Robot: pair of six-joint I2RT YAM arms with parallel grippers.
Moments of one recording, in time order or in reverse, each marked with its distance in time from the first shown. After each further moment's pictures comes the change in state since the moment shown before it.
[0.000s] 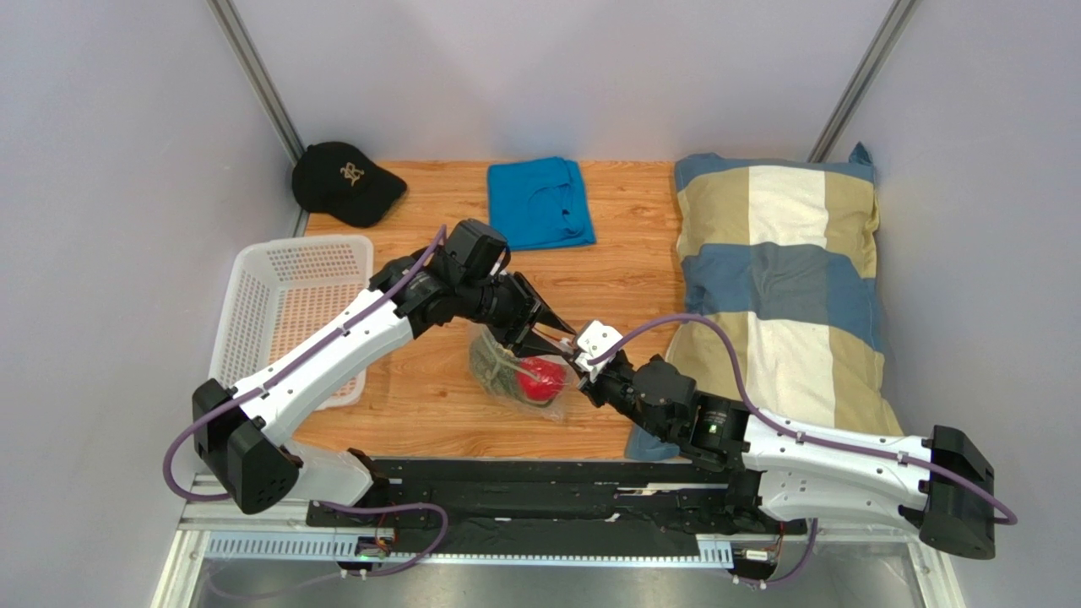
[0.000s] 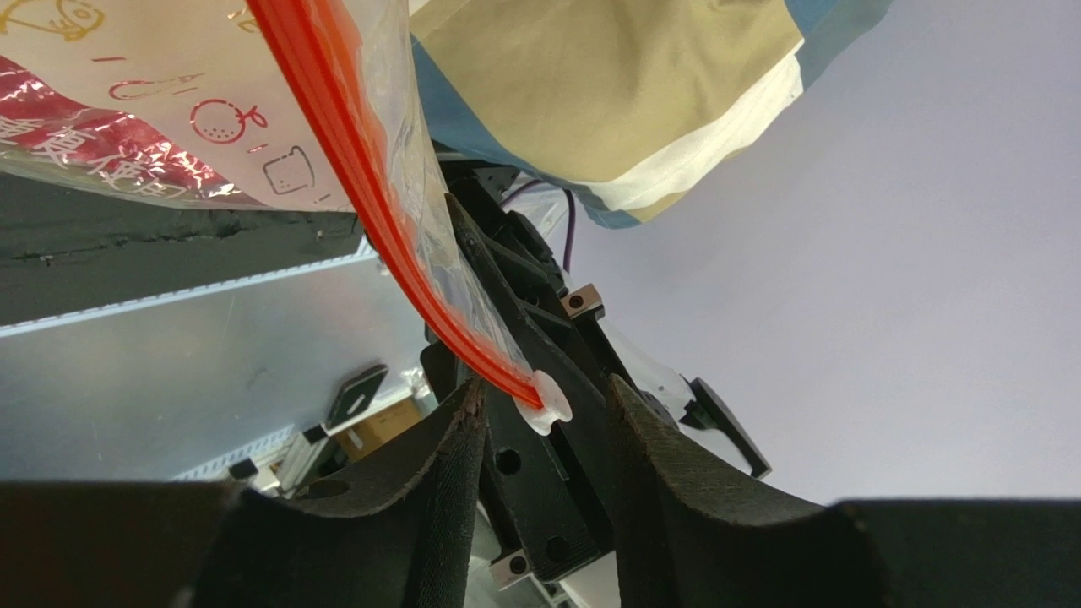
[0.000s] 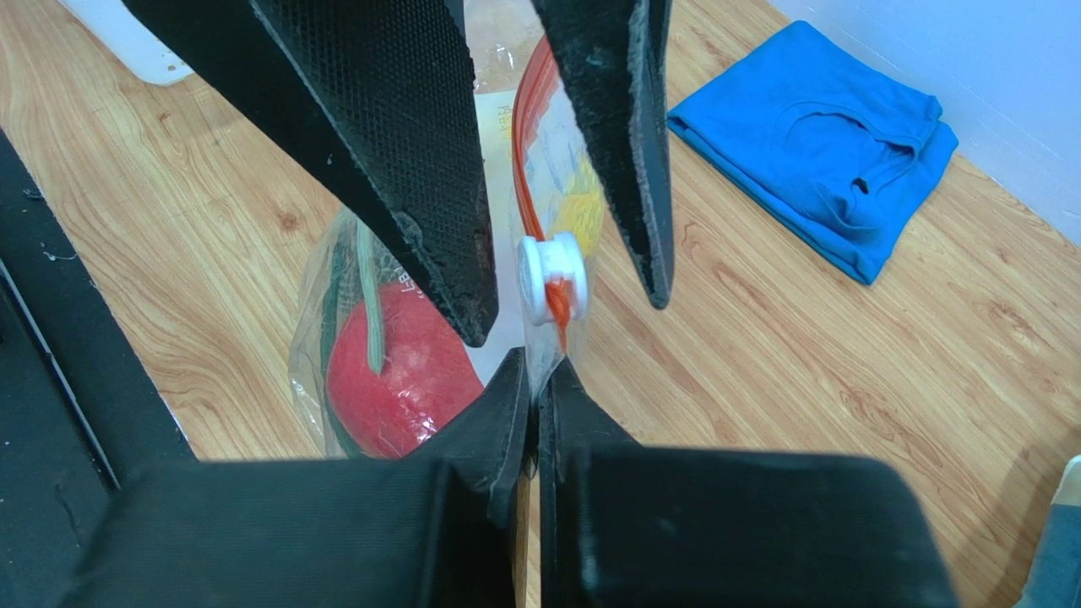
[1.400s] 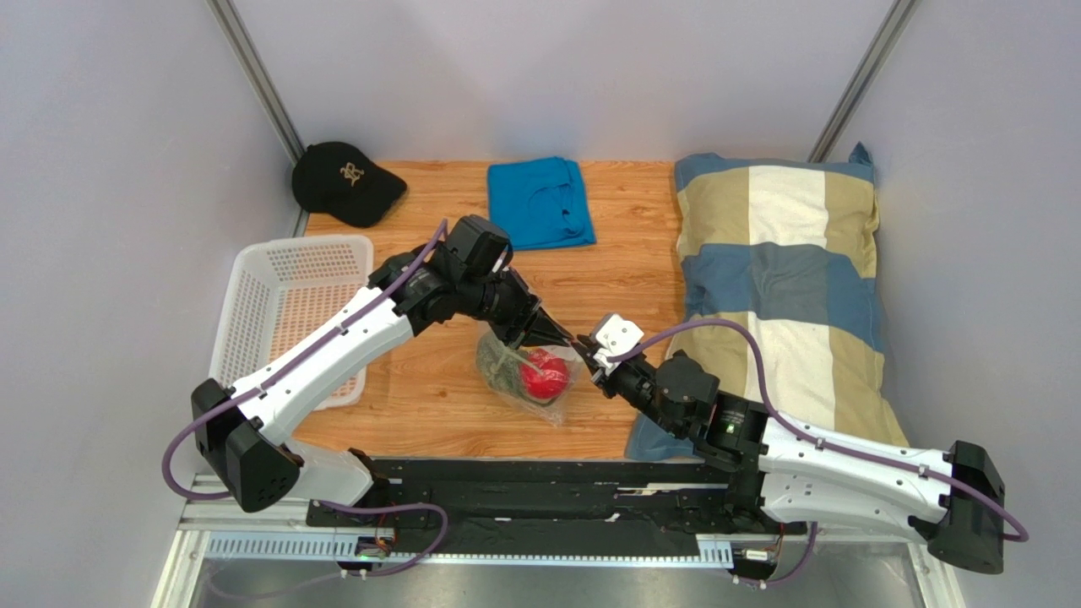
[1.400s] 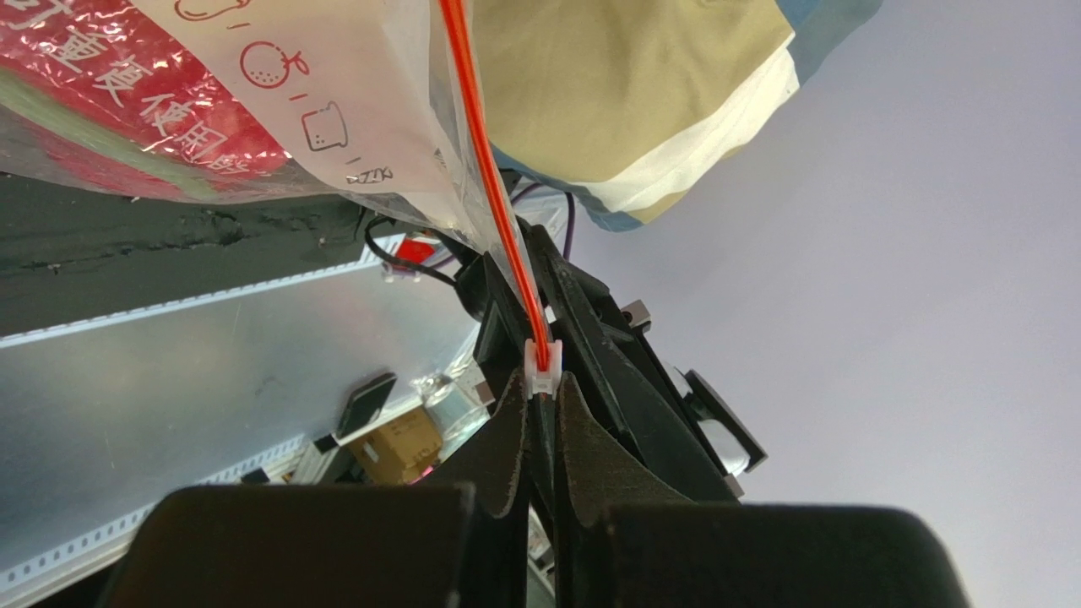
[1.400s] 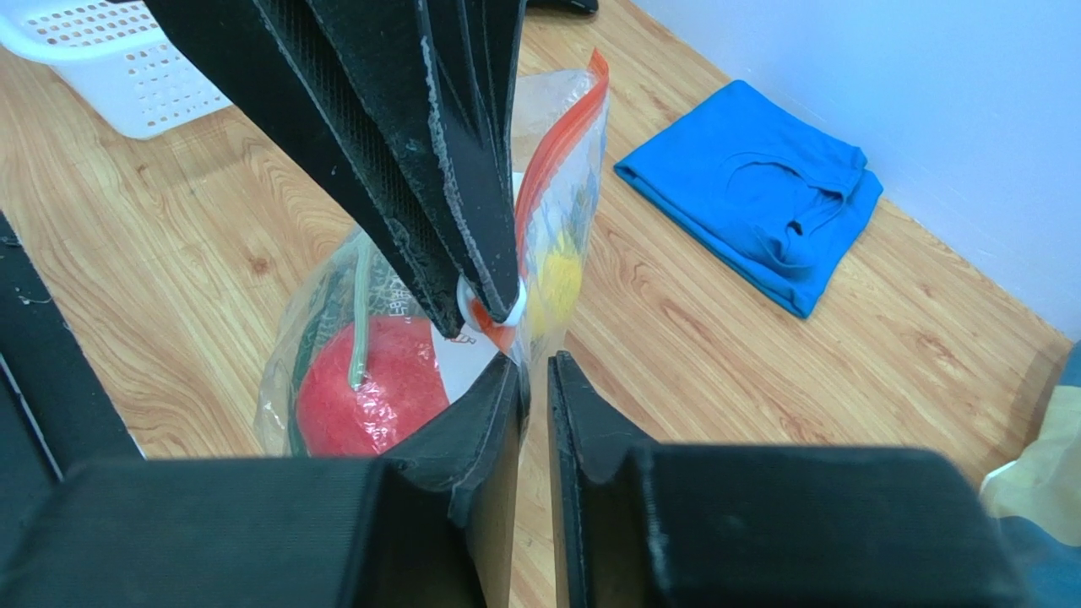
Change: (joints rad) left arm -0.016 0.008 0.047 -0.032 -0.030 0.022; right arm -0.035 -0.089 0.001 0.000 -0.010 -0.061
